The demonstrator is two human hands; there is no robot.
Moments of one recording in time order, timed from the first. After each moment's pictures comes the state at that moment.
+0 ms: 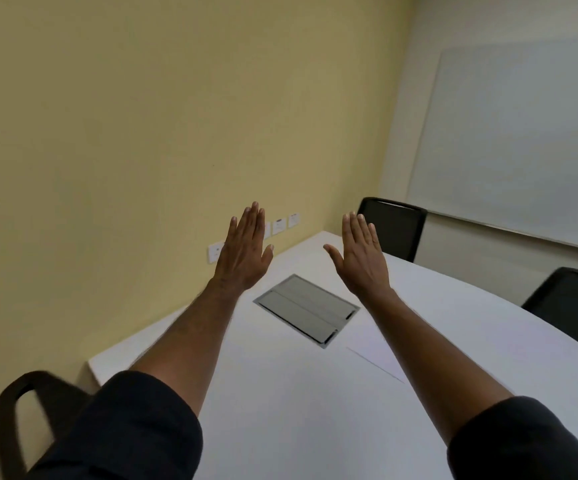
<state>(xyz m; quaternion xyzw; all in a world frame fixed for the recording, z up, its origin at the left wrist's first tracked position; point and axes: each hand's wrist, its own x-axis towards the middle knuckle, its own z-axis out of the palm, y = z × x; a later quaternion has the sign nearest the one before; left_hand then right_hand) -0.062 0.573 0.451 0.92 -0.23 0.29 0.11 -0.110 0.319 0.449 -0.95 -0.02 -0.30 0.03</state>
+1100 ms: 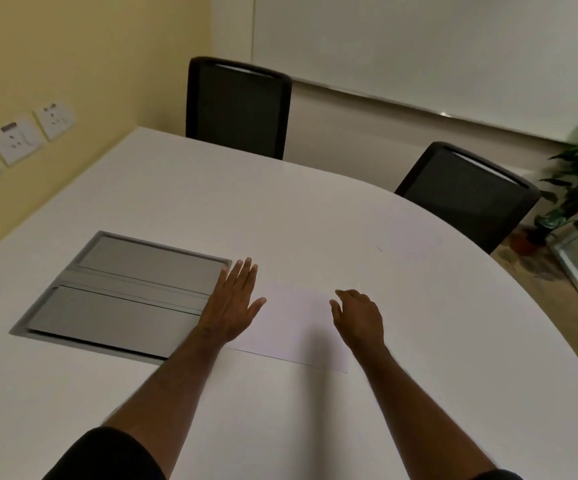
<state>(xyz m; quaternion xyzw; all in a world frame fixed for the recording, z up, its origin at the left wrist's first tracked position) 0.205 0.208 0.098 0.85 -0.51 -0.02 0.14 0.011 0.007 0.125 -0.93 0.37 -0.04 0.07</state>
